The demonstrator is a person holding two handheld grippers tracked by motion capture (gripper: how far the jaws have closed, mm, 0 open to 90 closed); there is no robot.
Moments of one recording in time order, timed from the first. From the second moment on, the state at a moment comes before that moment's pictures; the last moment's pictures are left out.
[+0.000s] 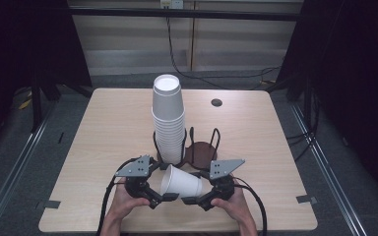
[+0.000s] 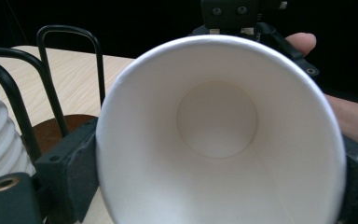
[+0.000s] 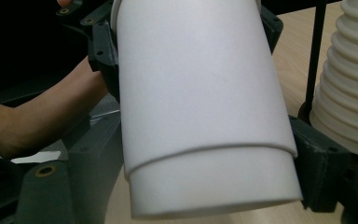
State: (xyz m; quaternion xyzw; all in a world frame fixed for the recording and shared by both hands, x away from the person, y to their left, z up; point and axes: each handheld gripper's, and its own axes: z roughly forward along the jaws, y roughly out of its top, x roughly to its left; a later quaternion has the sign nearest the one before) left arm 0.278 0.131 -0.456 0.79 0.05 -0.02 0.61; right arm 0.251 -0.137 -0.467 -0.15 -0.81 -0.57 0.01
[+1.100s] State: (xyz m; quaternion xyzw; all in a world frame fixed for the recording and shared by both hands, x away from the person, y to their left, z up) left arm 0.279 0.153 -0.446 0.82 0.09 0.01 0.56; right arm 0.238 -0.166 -0.473 -0.22 -0.74 -0.63 -0.08
